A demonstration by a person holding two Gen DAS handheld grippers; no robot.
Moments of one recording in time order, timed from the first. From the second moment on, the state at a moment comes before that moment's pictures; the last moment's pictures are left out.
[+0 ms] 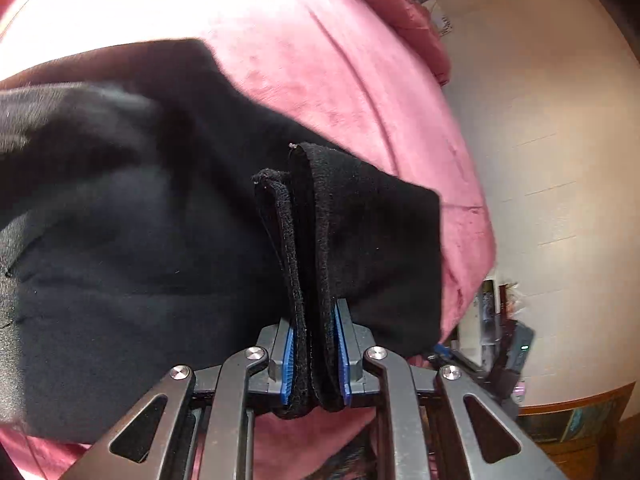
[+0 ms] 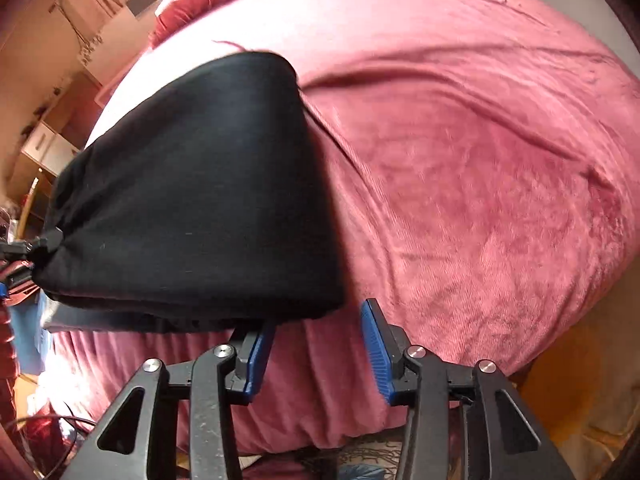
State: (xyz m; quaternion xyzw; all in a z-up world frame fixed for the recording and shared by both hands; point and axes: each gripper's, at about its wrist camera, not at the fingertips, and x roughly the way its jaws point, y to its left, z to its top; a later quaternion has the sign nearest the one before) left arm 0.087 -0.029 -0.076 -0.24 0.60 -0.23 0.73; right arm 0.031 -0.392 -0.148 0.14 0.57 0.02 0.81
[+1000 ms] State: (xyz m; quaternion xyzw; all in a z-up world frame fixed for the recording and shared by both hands) left arm 0.054 -0.042 -0.084 -0.16 0.55 -0.19 0.80; right arm 0.140 -0.245 -0.131 -0.03 0.53 0.13 0.84
